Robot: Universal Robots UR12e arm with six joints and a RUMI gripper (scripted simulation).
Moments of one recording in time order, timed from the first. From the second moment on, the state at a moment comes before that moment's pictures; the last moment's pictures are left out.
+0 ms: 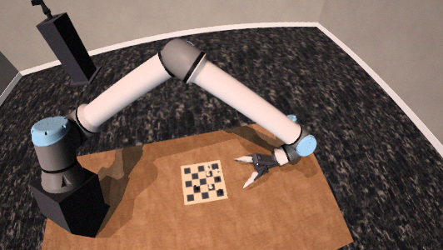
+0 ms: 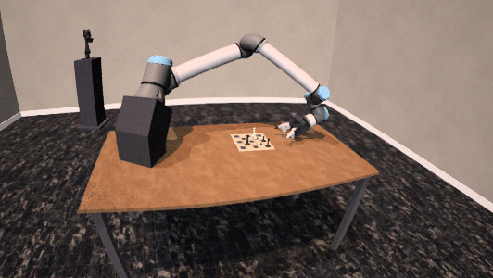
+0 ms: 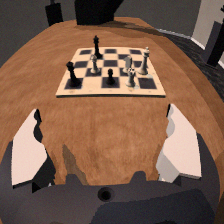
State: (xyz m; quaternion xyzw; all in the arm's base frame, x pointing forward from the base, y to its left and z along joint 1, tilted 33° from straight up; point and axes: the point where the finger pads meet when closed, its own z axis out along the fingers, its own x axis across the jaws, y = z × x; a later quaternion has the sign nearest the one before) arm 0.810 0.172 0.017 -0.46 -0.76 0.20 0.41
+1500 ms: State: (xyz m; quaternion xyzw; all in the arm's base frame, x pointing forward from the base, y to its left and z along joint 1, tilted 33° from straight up) arm 0.794 0.127 0.087 -0.46 -0.76 0.19 0.41
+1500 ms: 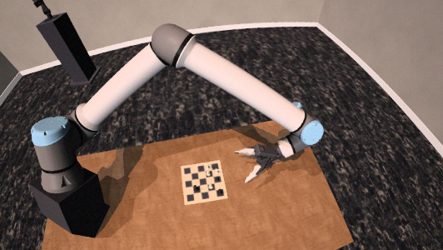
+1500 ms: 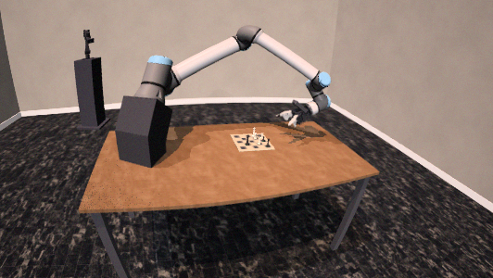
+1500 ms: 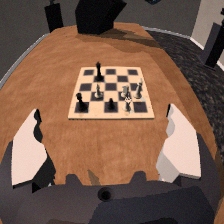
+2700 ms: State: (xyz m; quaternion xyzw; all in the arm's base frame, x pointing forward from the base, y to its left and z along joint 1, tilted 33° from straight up) arm 0.761 0.072 0.042 -0.64 -0.72 -0.05 0.28
